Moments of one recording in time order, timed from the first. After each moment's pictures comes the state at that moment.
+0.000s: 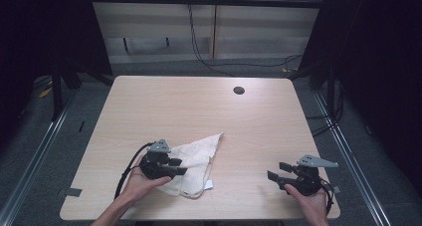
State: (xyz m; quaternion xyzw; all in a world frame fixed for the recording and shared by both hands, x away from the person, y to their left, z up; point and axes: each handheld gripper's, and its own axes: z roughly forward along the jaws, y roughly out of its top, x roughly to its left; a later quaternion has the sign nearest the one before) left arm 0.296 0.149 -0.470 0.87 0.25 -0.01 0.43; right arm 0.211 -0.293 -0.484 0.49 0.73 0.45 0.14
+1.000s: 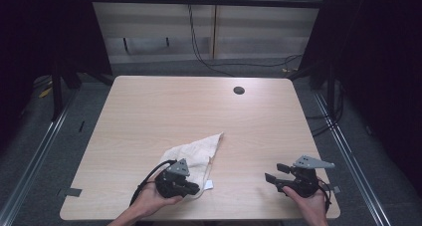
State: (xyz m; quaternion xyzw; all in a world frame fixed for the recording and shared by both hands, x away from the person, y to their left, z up) left arm 0.261 0.110 -0.489 0.91 0.17 -0.05 0.37; right arm 0.210 -0.286 -0.483 0.47 0.75 0.44 0.14
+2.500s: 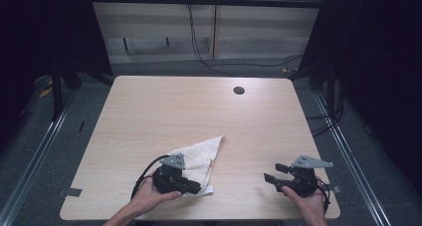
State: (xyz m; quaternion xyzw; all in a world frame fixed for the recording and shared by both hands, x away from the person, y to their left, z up) left arm 0.270 0.115 -0.478 0.89 0.17 -0.12 0.41; right arm 0.211 -0.284 -0.483 0.47 0.76 0.44 0.14
